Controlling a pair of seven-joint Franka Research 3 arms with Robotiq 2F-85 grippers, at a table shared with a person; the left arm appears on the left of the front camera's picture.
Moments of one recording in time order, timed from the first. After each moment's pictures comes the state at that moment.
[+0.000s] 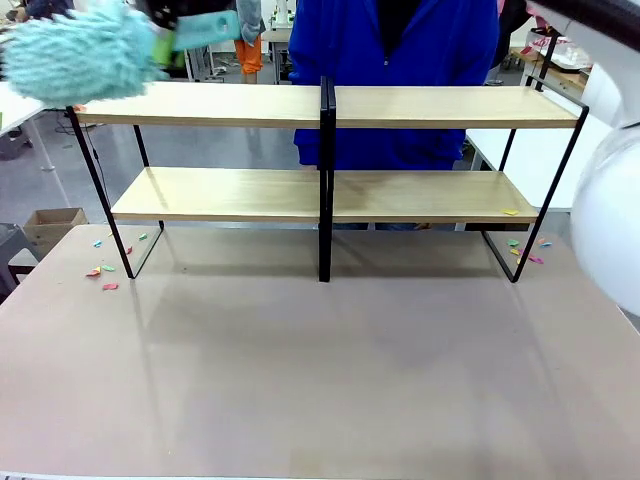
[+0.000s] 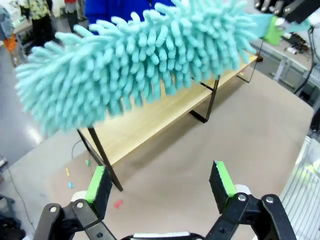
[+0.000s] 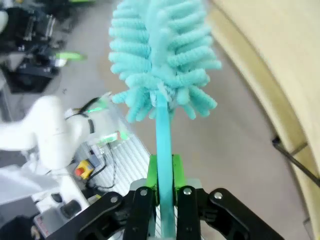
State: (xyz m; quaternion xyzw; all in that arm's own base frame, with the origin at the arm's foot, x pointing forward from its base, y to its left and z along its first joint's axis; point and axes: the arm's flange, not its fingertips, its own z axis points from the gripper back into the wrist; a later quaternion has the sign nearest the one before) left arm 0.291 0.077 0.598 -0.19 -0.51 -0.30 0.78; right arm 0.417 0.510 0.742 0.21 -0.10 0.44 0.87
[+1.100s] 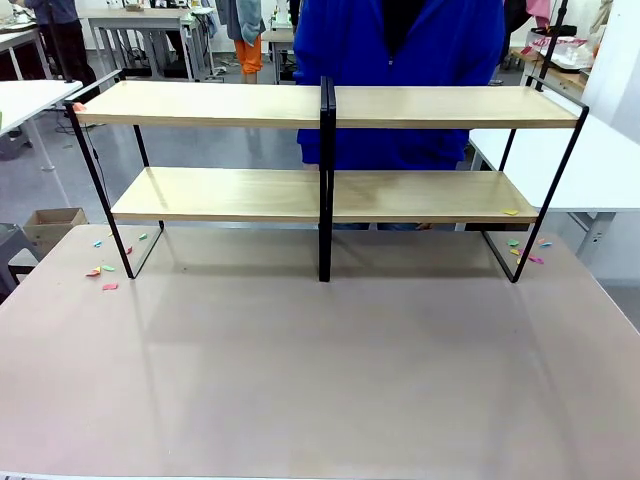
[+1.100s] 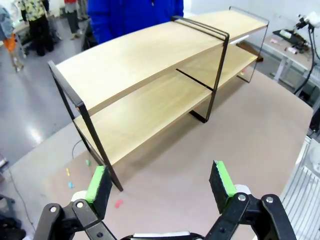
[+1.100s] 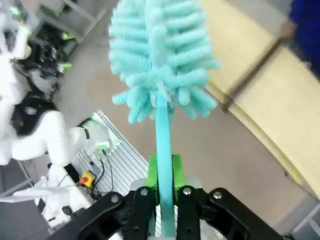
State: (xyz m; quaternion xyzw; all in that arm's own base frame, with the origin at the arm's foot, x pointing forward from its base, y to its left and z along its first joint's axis) left arm 0.291 0.077 0.598 -0.19 -0.51 -0.30 0.78; right arm 0.419 0.280 0.891 0.20 -0.18 0.32 0.91
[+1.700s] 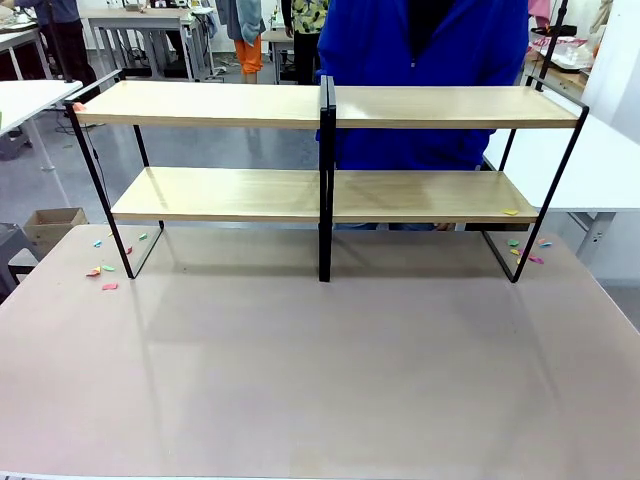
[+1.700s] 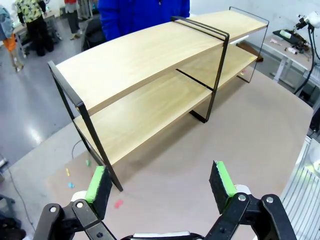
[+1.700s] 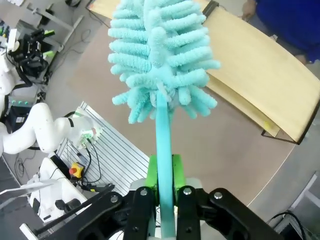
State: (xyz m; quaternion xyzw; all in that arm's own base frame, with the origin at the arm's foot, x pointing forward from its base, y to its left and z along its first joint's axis) left arm 0.291 0.077 0.598 -0.19 -0.51 -0.30 0.78; right arm 0.374 0.160 0.936 0.16 -0.19 0.28 0.93
